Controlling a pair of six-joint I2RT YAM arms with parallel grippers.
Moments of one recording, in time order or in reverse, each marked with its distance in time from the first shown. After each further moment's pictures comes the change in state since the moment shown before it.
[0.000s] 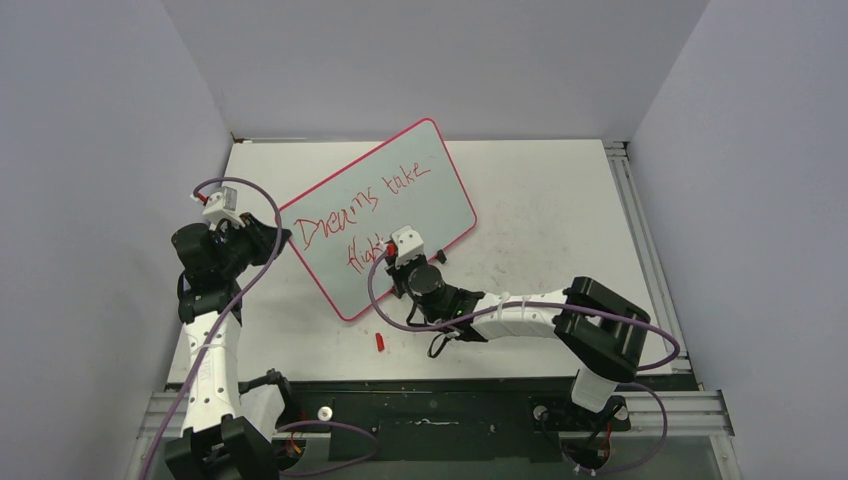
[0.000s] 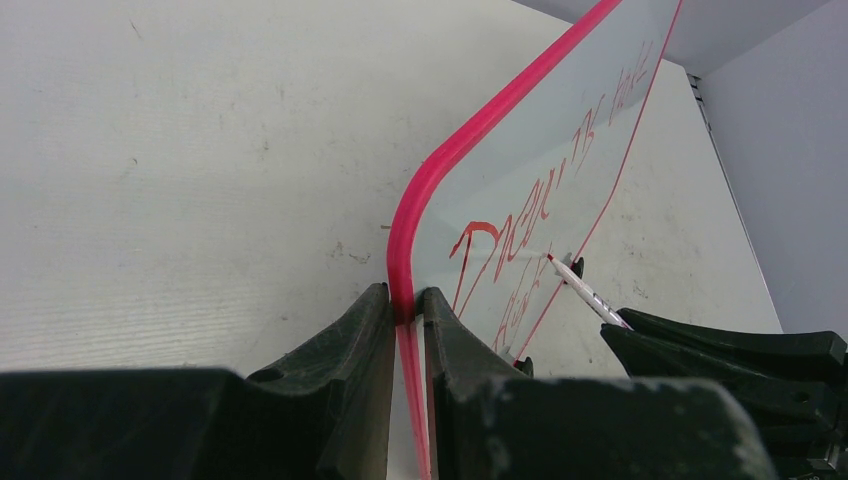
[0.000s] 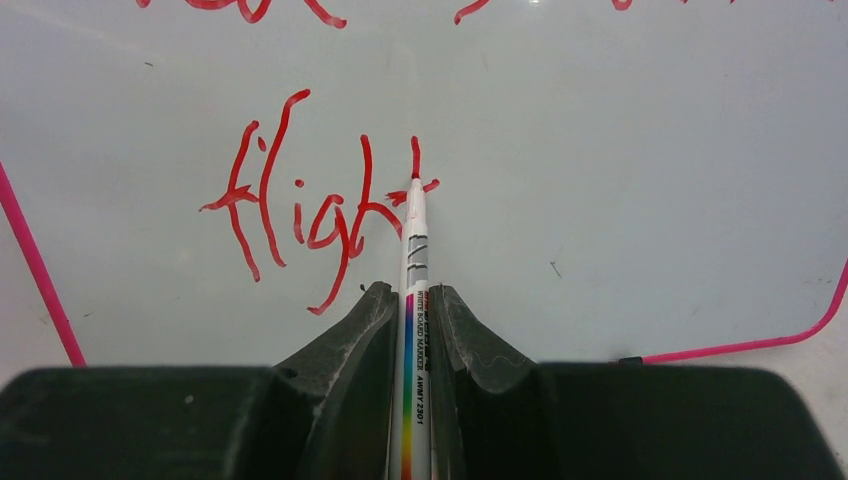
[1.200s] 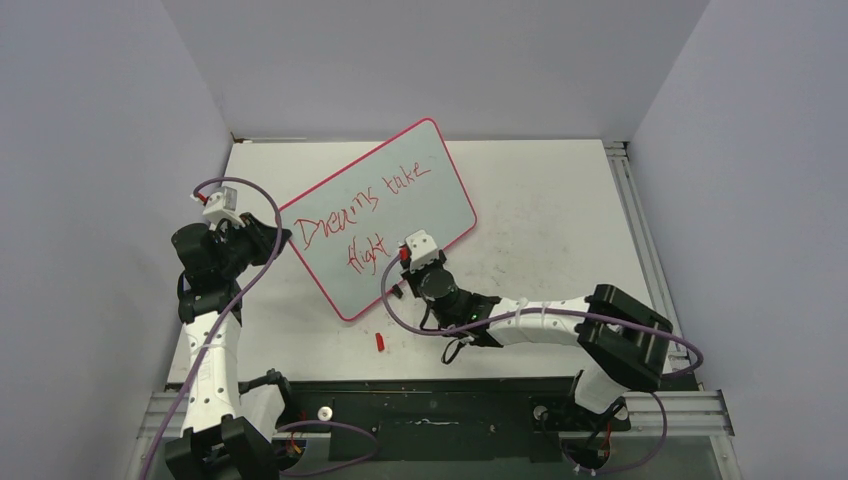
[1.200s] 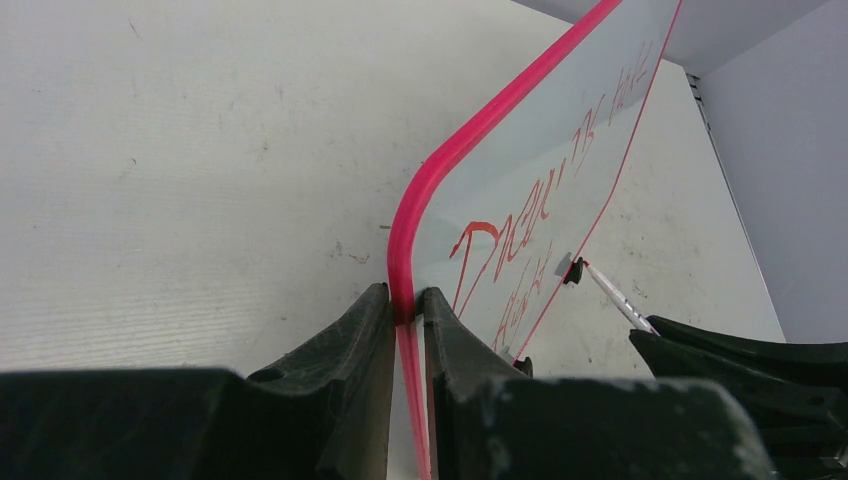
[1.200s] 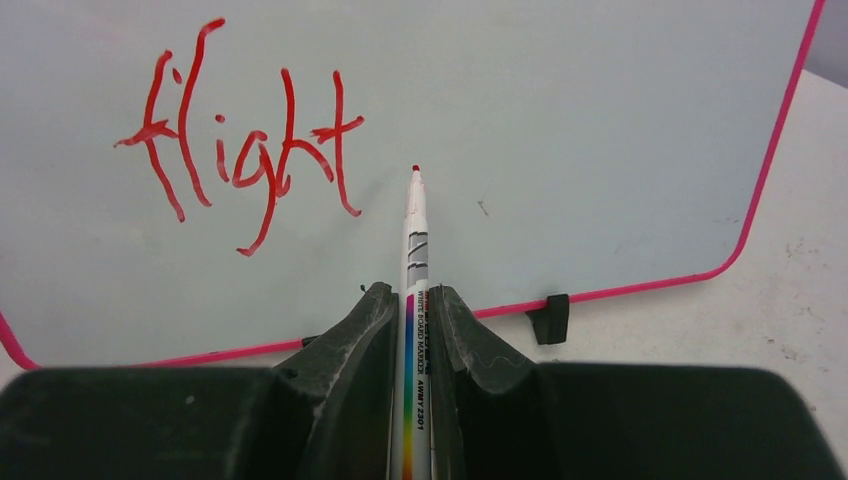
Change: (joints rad) left arm 0.000 0.000 0.000 0.000 0.000 0.000; right arm 0.006 -0.086 -0.098 -0.069 0.067 -0.010
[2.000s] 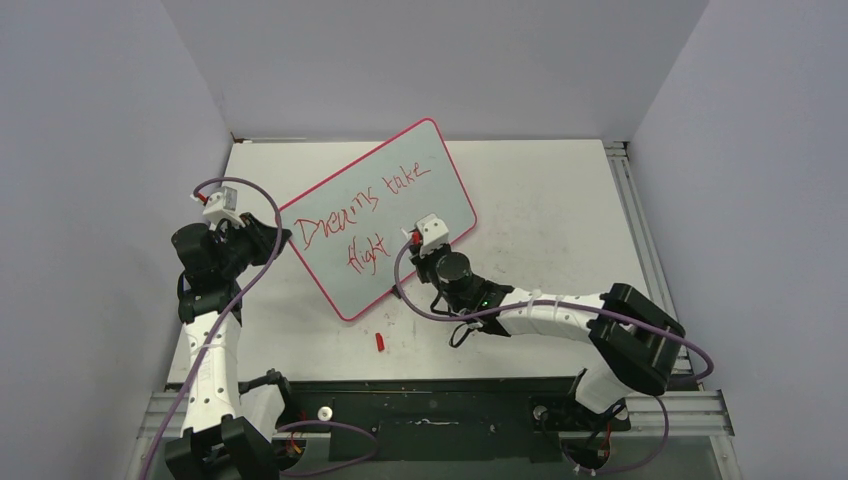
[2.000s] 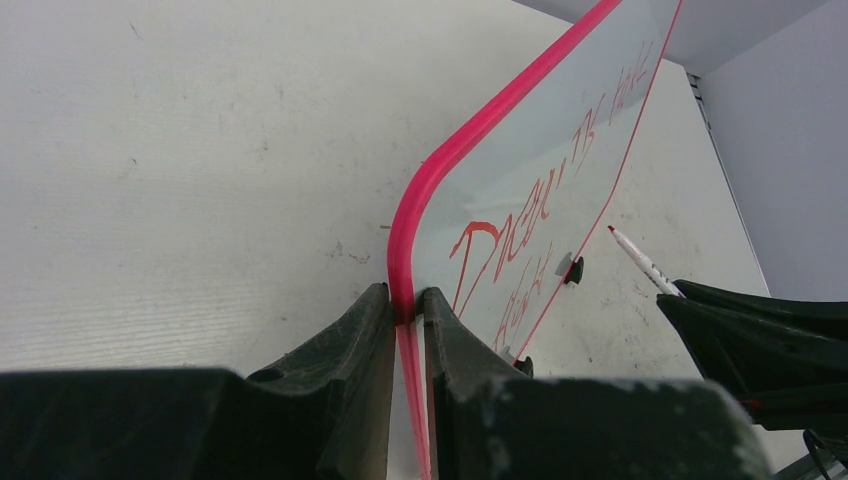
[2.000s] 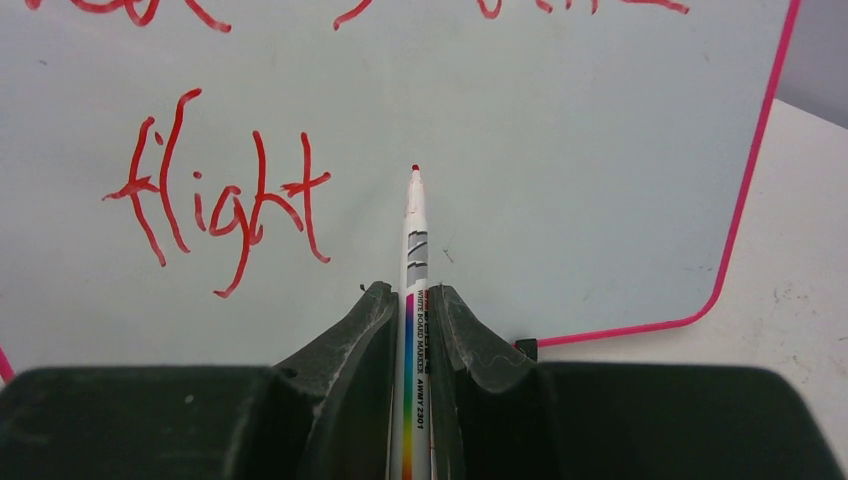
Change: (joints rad) left arm 0.000 0.000 0.000 0.000 0.000 0.000; right arm -0.108 -0.090 0.000 0.007 -0.139 -0.035
